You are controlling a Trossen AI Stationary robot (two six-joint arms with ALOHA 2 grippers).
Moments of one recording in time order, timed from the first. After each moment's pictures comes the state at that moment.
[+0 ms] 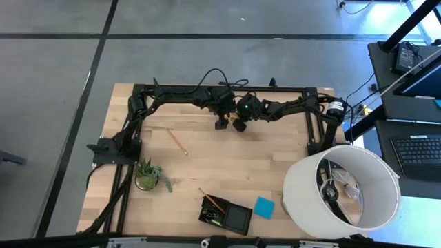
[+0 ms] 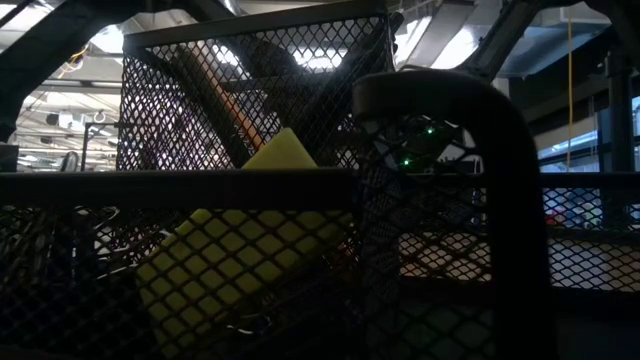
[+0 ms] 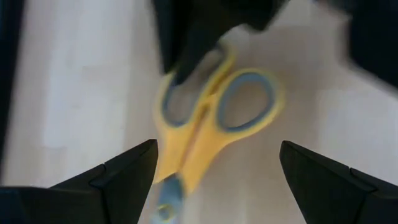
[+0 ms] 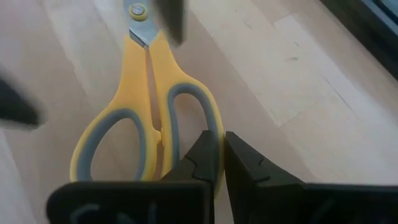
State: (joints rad) left arm 0.43 2.11 1.55 -0.50 0.08 0.38; right arm -0.44 1.87 0.93 0.10 0.13 0.05
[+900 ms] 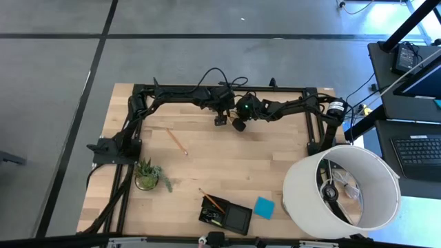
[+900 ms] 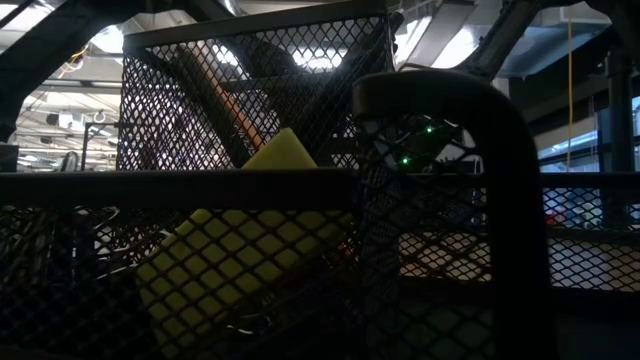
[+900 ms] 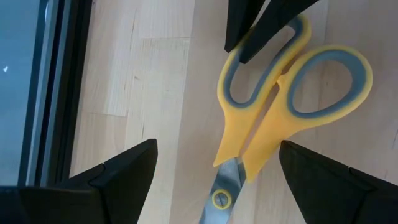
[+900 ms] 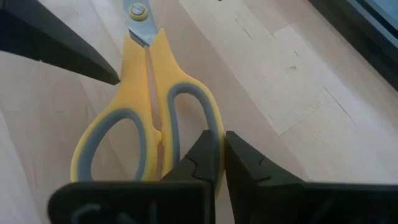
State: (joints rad) left arm 0.43 2.11 1.55 -0.49 -0.11 0.38; right arm -0.43 1.87 0.93 0.12 0.13 0.04
